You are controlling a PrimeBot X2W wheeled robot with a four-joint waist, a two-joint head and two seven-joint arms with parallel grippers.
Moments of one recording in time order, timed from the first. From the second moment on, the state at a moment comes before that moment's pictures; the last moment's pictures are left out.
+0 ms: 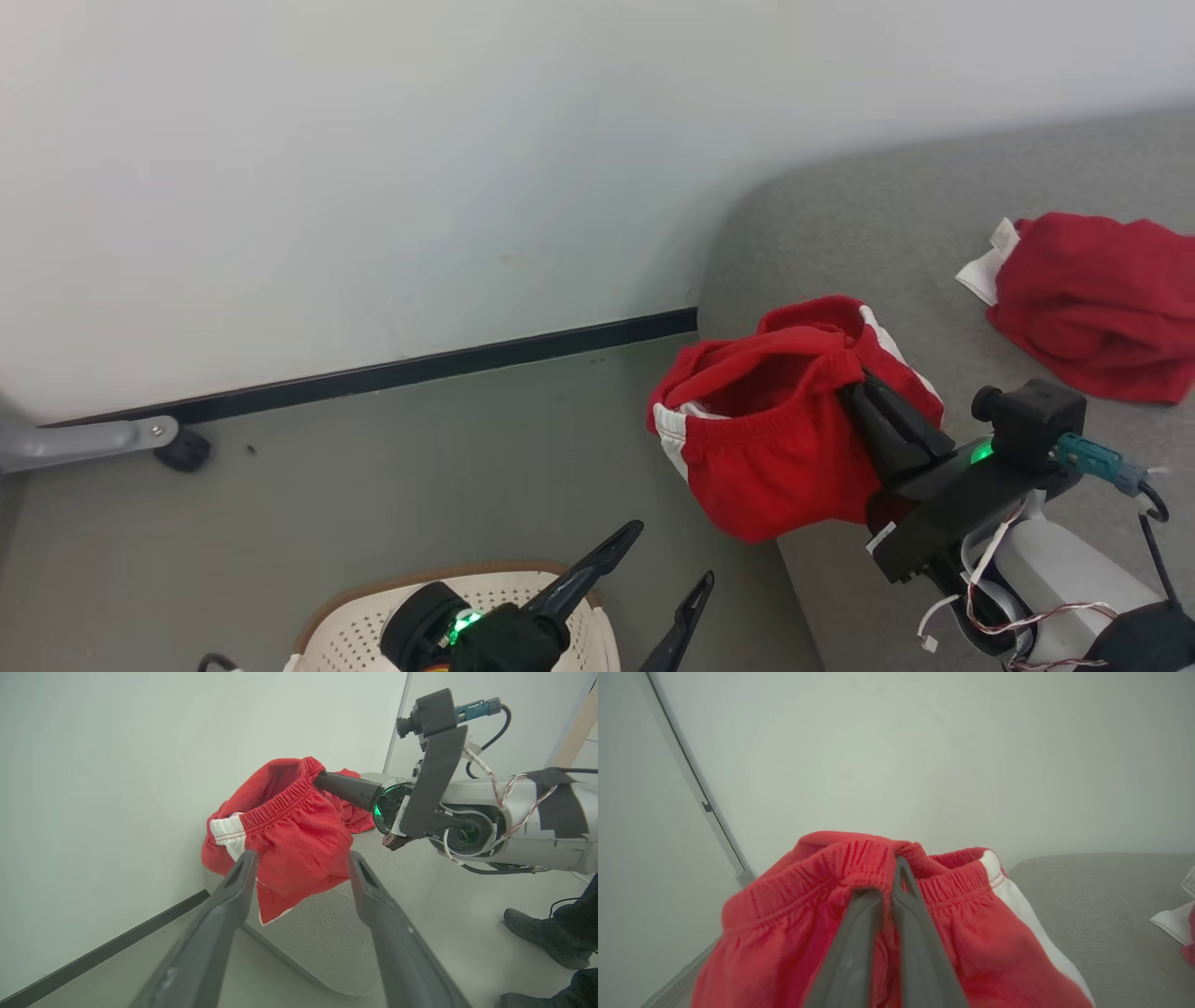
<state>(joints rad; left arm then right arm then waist) -0.22 0.25 -0.75 -0.15 -0.47 0.02 -0.01 -0.59 -0.42 0.77 0.37 0.79 0.08 -0.25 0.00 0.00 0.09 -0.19</state>
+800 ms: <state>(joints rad) -0.22 0.27 -0.78 -0.18 -0.44 0.02 0.06 -0.50 -0.45 0.54 0.34 0.76 0.04 -0.25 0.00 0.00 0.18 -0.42</state>
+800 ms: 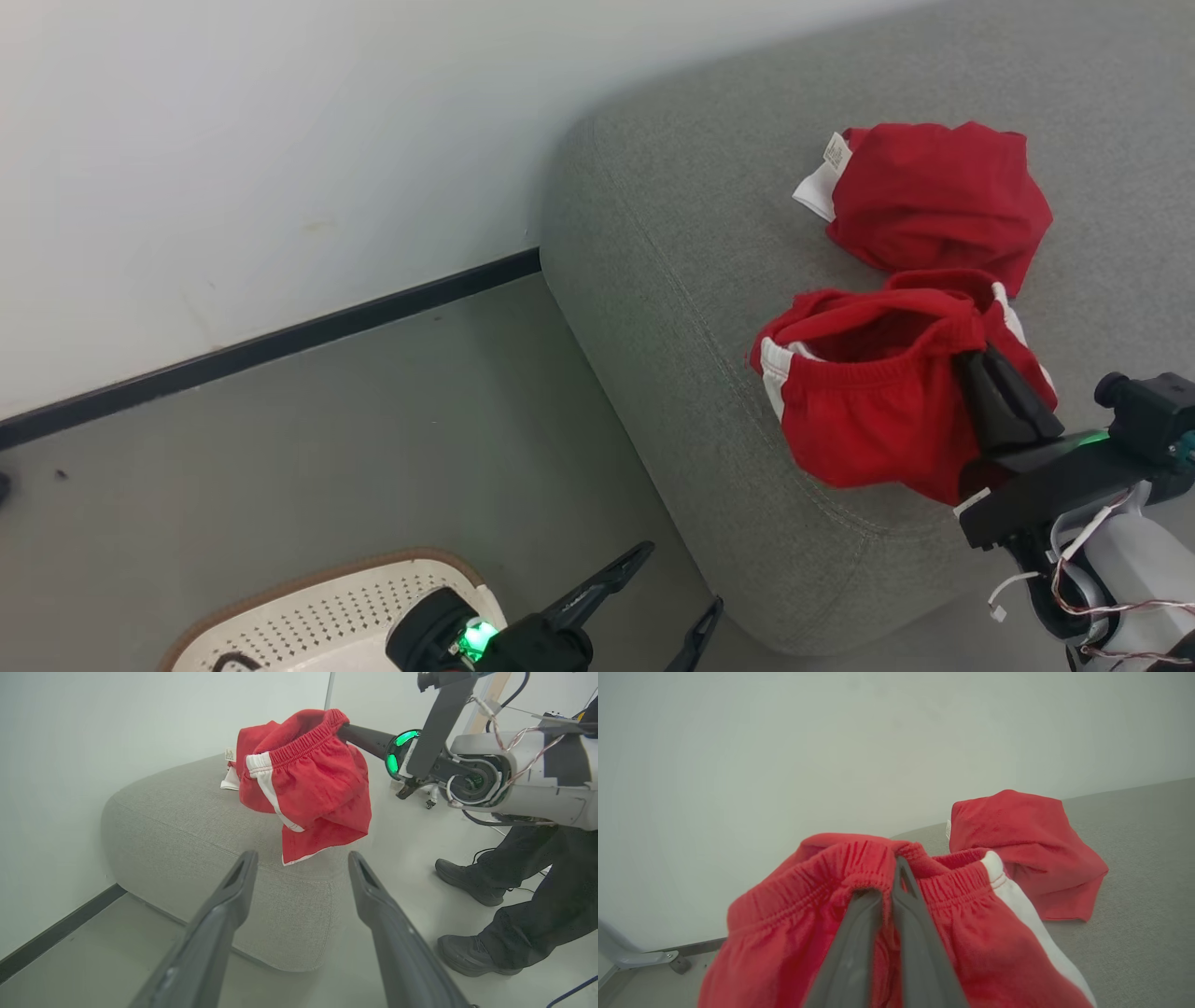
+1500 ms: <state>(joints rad) -0.35 0.26 -0.80 -0.18 -0.41 -0.01 0.12 -0.78 -0.55 0.26 0.38 0.73 0.06 -0.25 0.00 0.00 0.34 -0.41</state>
